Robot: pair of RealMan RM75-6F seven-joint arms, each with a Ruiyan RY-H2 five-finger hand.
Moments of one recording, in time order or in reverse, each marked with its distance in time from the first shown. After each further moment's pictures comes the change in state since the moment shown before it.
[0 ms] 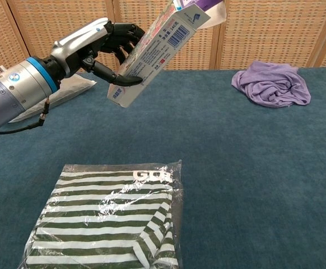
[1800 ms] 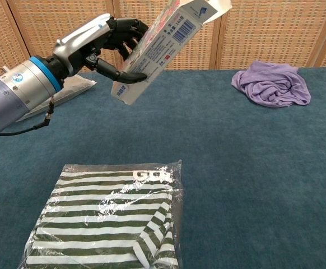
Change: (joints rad) left arm -0.004 -0.010 0.005 0.009 -0.001 0.046 0.009; right arm -0.067 0.040 -0.107 0.050 -0.224 0.203 0.066
